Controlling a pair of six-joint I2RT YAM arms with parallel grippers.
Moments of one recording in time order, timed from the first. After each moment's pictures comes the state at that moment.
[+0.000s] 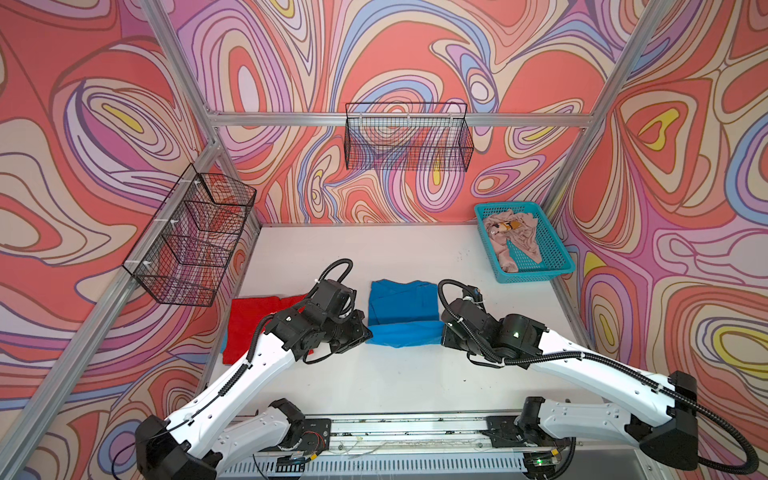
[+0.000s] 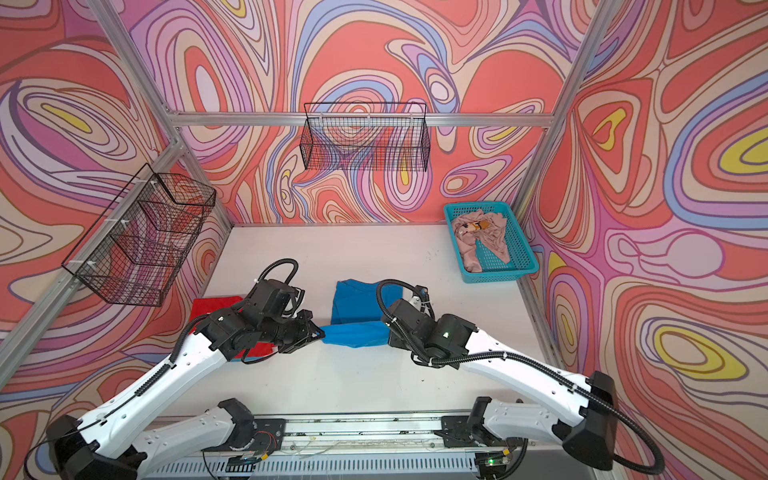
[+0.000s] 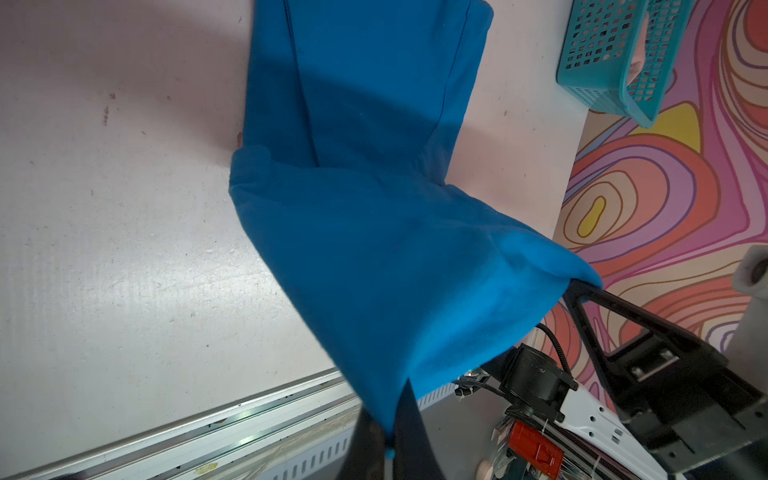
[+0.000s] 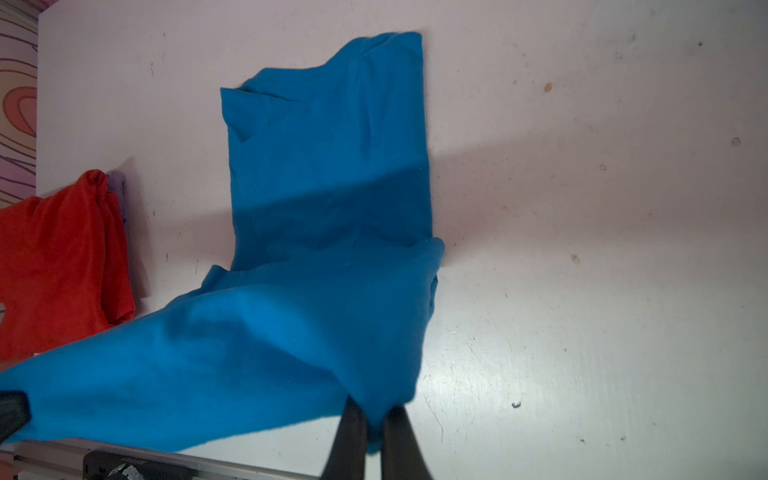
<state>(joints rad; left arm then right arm) -0.61 1.06 0.97 -0.86 0.32 -1.00 0.95 1.15 1.03 -0.89 0.31 1.07</state>
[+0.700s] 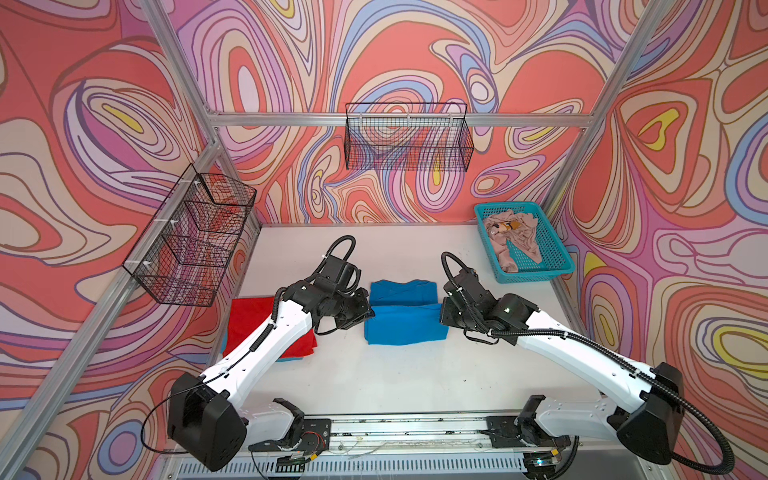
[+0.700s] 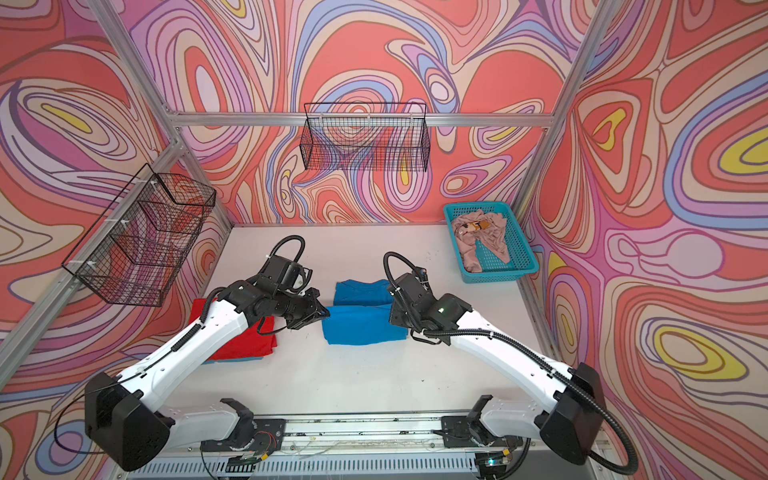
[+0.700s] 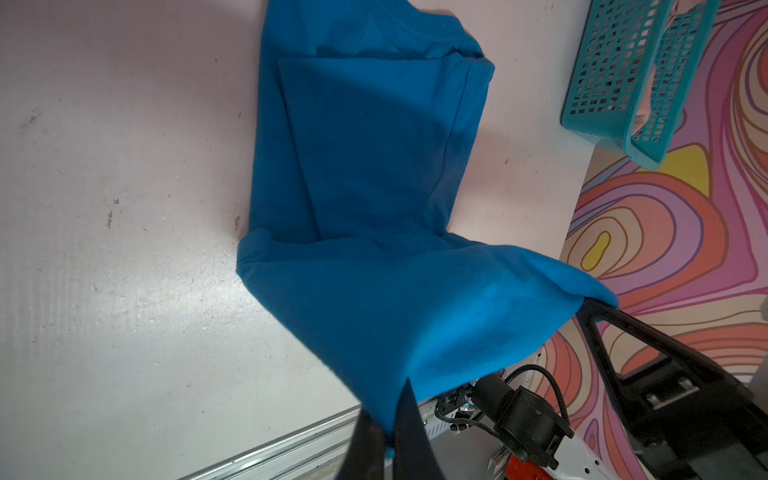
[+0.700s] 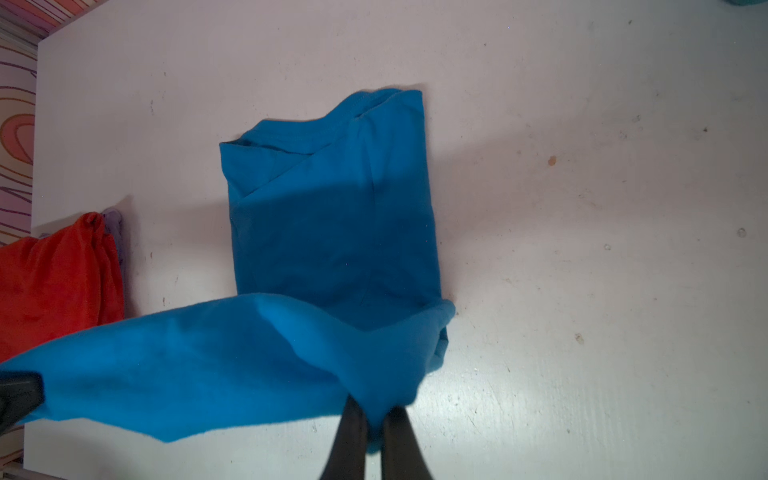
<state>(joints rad) -0.48 1.29 1.11 -0.83 0.36 -0.90 0.74 1.26 1.08 -0.79 0.21 0.88</state>
